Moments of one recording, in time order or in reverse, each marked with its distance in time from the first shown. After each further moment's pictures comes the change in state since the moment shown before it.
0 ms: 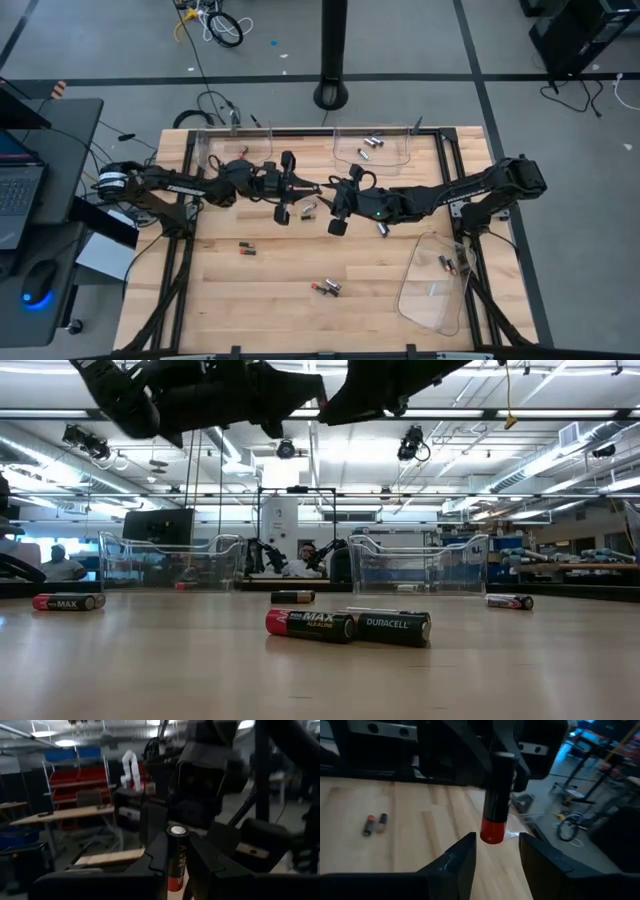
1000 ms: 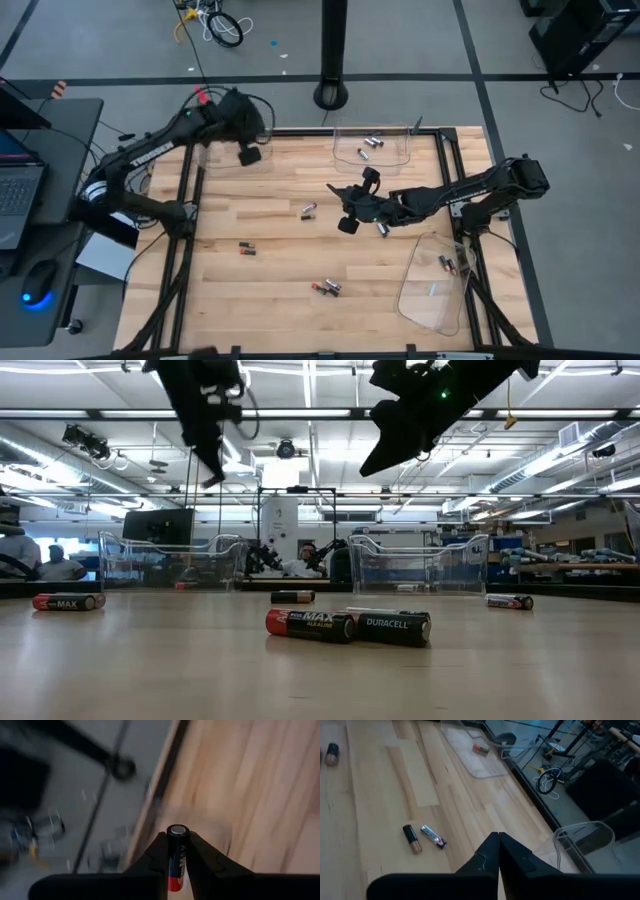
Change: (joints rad) left arm 0.465 -0.117 0.664 -1.909 -0.483 0.367; right arm 0.000 -0.027 -0.074 -0.262 0.116 0.169
